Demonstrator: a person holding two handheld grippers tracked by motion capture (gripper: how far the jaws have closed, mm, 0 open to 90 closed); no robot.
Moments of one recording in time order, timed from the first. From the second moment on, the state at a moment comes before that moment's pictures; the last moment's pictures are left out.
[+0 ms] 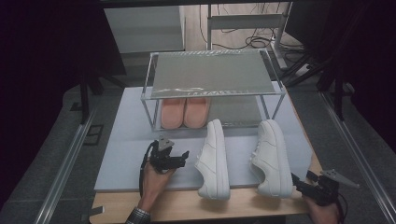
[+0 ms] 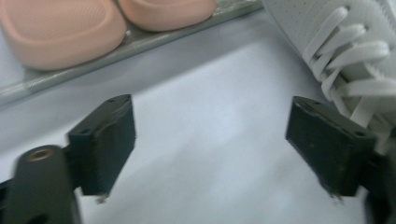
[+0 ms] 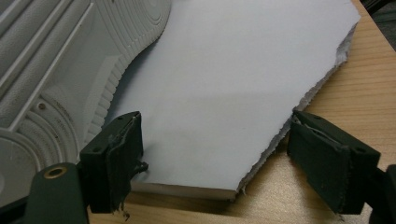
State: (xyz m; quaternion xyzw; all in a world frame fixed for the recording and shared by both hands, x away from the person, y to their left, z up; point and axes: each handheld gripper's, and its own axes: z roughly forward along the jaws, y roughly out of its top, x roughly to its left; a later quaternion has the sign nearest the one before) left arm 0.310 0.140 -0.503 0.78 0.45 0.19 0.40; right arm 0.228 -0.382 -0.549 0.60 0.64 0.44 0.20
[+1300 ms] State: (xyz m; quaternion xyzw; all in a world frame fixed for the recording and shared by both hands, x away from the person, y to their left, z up) left arm 0.243 0.210 -0.540 0.75 0.49 0.23 0.38; right arm 0.228 -0.381 -0.543 0.60 0.65 0.42 0.19
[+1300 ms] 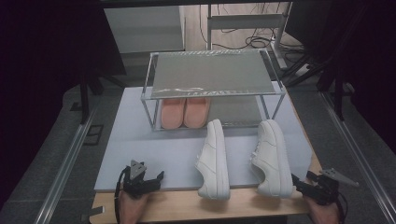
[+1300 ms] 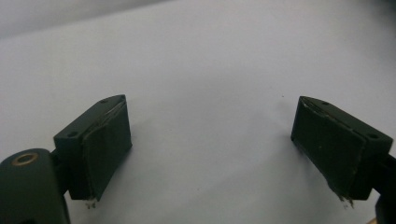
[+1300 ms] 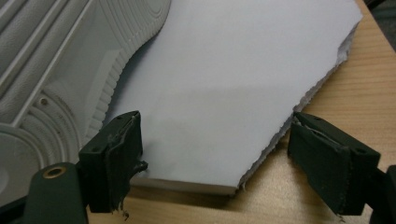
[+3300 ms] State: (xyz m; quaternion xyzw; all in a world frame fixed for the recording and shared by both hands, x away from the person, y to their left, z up) left arm 0.243 0.208 -0.540 0.75 0.49 0.23 0.37; right arm 0.247 -0.323 -0.436 0.50 0.75 0.40 0.19
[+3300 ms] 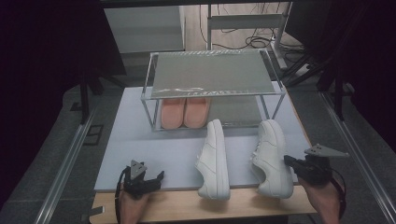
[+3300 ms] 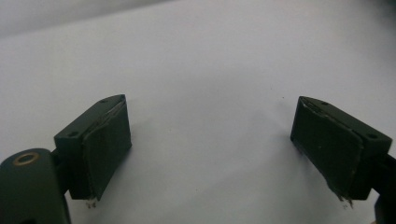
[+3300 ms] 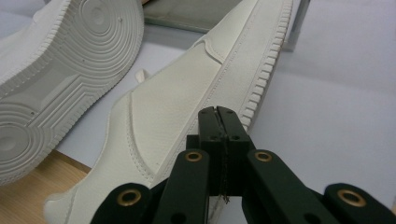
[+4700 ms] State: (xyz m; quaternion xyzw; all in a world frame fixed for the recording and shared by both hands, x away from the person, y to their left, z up) left arm 0.241 0.208 -0.540 0.75 0.49 0.24 0.38; right arm 0.241 -0.391 -0.480 0.61 0.68 0.35 0.21
